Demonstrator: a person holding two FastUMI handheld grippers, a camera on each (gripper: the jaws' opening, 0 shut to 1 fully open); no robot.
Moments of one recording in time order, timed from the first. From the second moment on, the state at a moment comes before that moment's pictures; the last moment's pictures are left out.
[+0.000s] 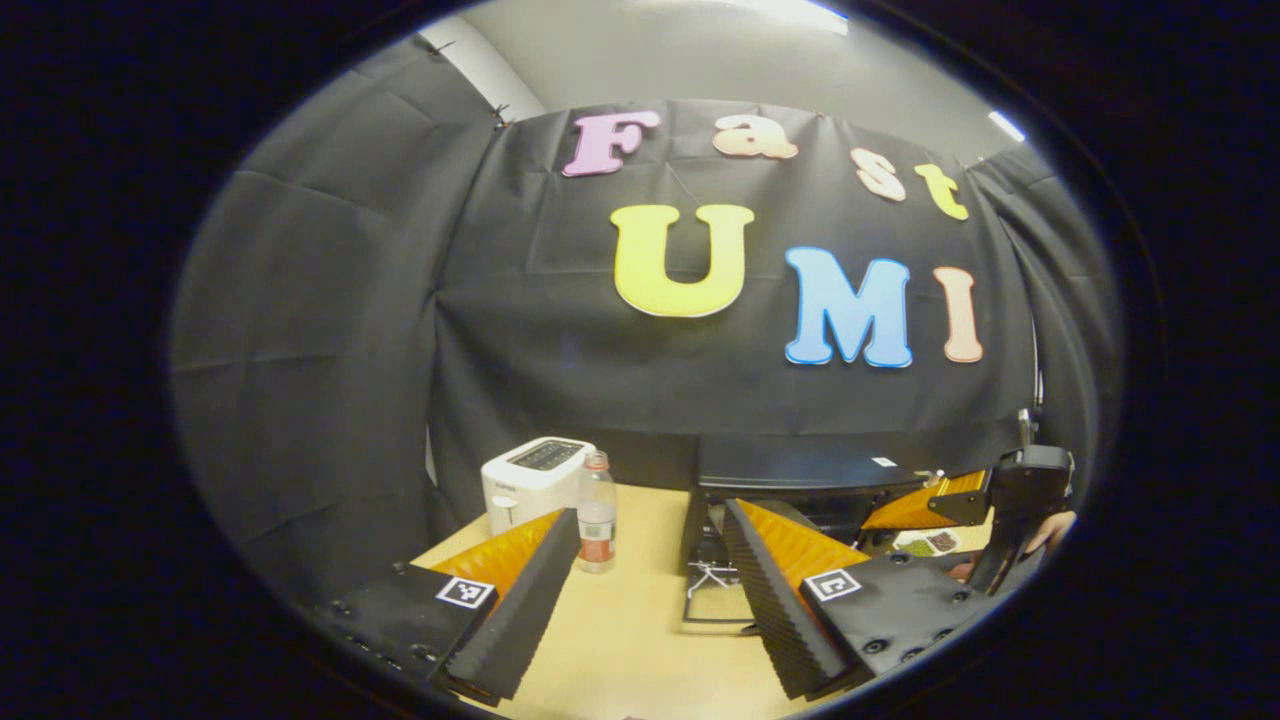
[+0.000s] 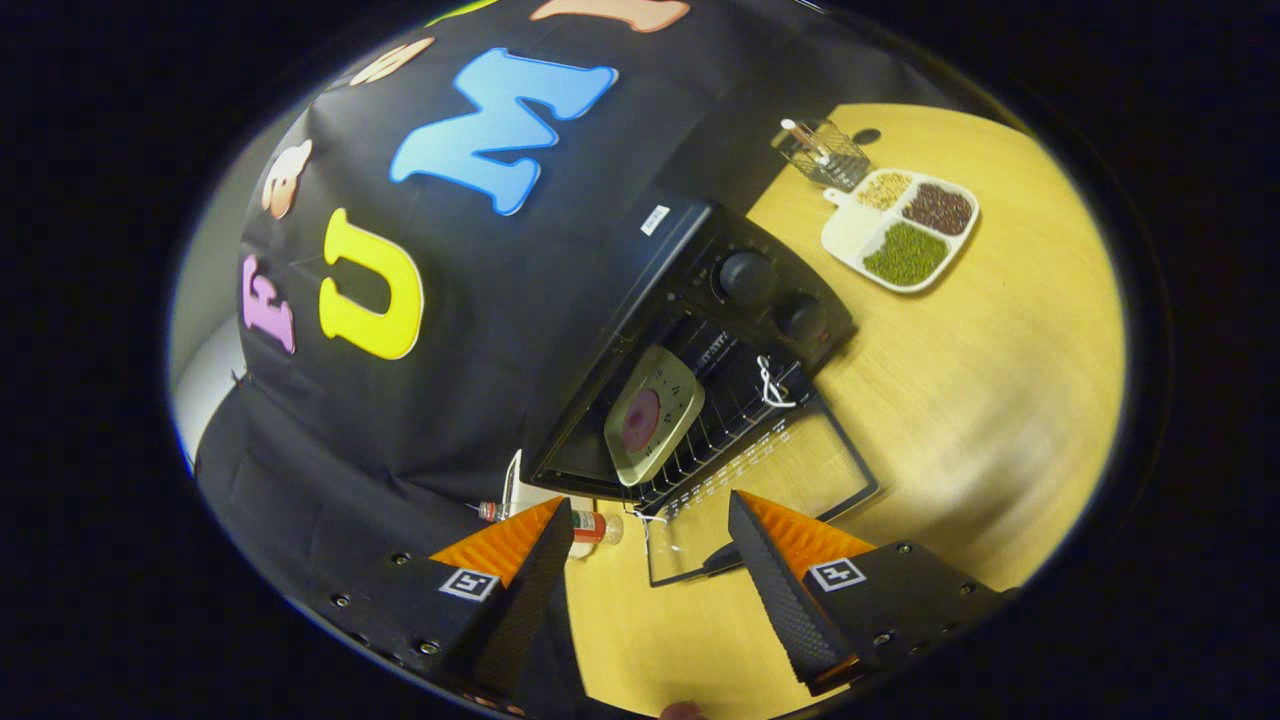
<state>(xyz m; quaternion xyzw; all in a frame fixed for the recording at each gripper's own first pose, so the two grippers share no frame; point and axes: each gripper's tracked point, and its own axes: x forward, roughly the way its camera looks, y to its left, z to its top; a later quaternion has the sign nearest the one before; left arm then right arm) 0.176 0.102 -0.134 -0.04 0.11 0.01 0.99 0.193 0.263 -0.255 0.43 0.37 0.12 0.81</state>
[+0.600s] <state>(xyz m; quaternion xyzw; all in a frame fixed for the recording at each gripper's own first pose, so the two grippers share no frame) 0.168 0.004 -0.232 -0.05 0.20 -0.07 0.98 0.158 0.159 -0.232 0.17 0.28 0.13 0.93</state>
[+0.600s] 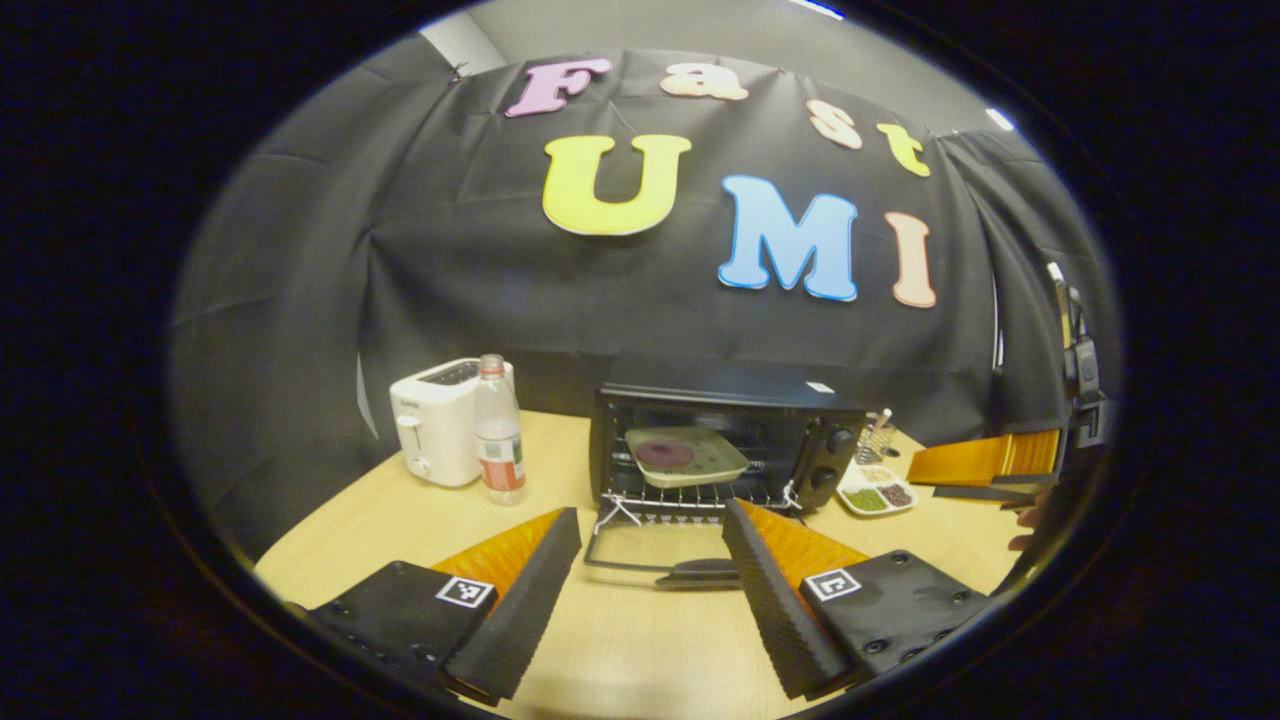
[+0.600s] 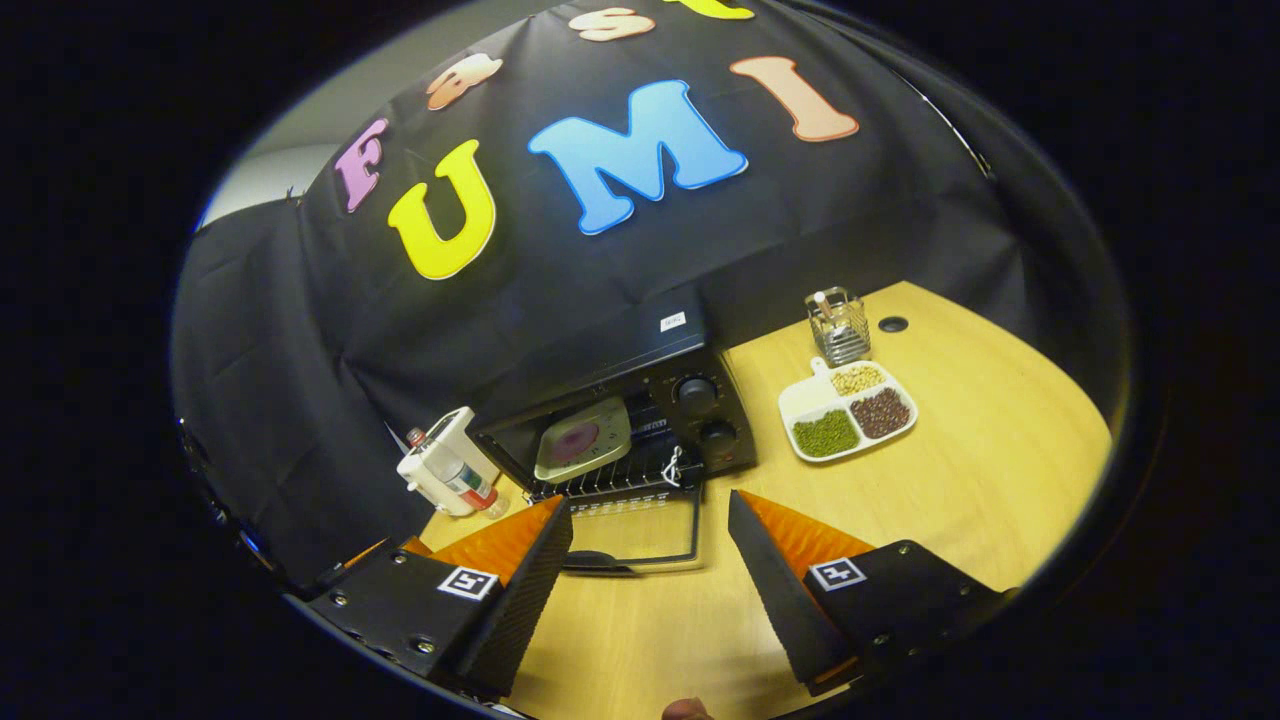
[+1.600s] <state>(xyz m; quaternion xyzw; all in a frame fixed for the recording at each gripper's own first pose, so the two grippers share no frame) 0.184 -0.081 -0.415 -0.05 0.40 -0.12 0.91 0.113 0.054 -0.176 -0.06 0.17 0.01 0.98</state>
